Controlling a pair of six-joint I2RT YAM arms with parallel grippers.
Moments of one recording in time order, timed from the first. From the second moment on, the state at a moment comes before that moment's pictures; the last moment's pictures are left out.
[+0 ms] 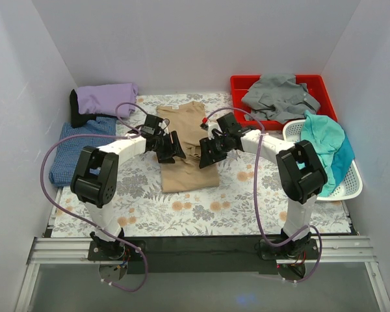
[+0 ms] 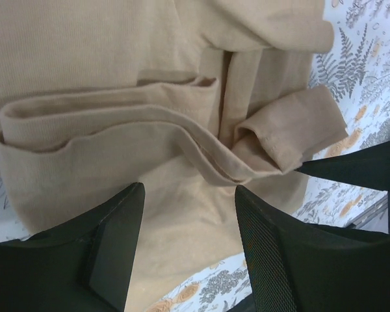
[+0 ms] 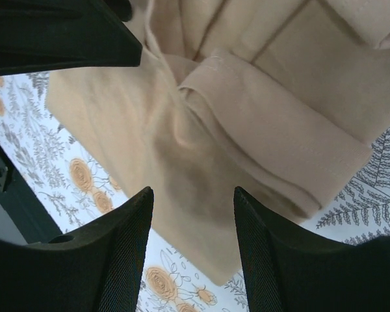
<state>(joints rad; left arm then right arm) -0.35 1.80 1.15 -0.35 0.38 -0.60 0.56 1.87 1.29 -0.41 -0.57 0.12</state>
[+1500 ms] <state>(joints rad) -0.32 1.65 1.19 -0.33 0.08 -0.42 0.48 1.89 1.31 -0.42 -0.31 0.07</state>
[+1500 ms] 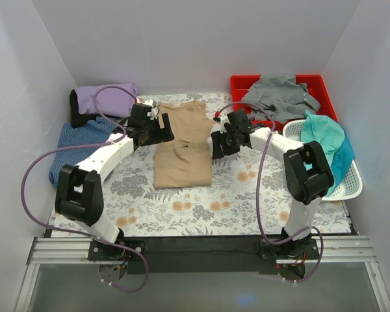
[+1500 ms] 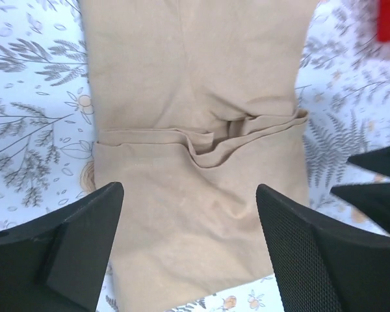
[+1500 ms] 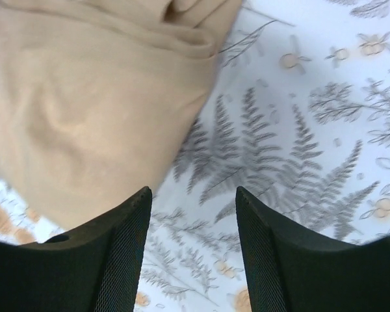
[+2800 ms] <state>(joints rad) -0.20 1.36 0.42 0.23 0.48 -0.77 0.53 1.82 0.89 0.11 -0.65 0.55</state>
